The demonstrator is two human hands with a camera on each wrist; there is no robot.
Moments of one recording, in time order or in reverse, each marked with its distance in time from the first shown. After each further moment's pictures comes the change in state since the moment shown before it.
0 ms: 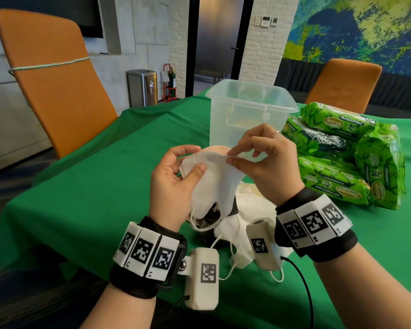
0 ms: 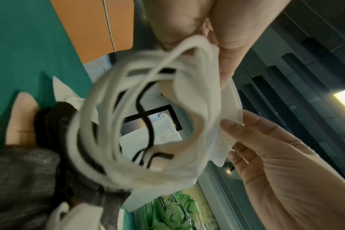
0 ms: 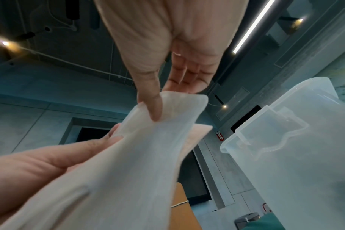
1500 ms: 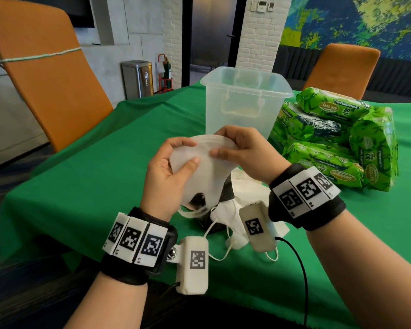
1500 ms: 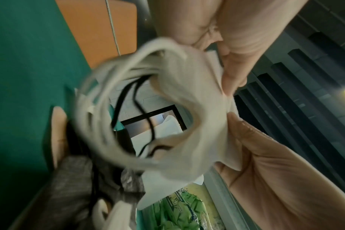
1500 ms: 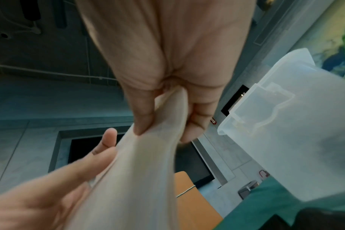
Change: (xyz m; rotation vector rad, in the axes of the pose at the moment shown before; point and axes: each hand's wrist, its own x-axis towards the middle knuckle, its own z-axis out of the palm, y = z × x) left_hand -0.009 0.002 -0.010 0.125 -0.111 -0.001; right_hand 0.007 0.001 0.005 0.228 -0.491 0.296
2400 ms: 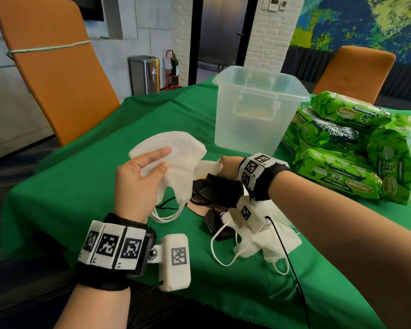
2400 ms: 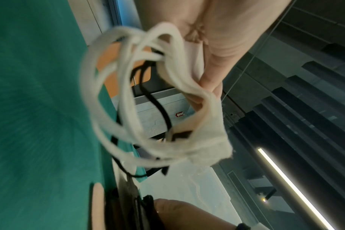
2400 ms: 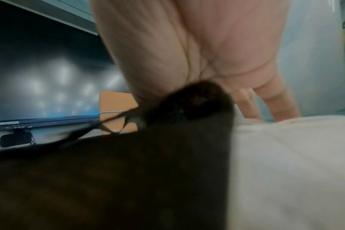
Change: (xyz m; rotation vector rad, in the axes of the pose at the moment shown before) left_hand 0.010 -0.015 -0.047 0.146 0.228 -0.136; right_hand 0.081 0.078 0.036 -0.927 -0.451 0.572
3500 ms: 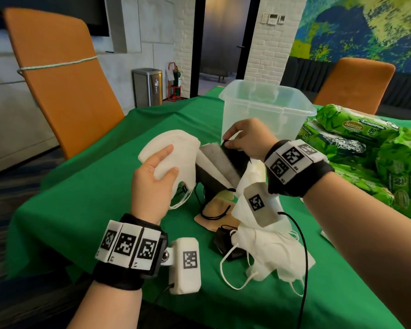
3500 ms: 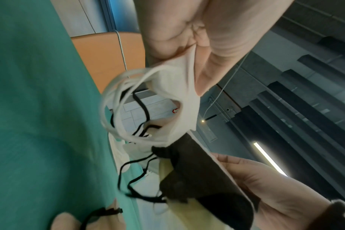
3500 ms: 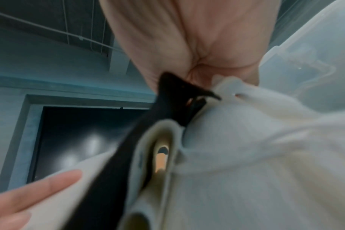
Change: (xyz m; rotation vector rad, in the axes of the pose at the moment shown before) left_hand 0.027 0.001 0.007 0.081 0.007 -0.011; right_hand -0.033 0.003 -0.071 0.588 0.530 -0.152
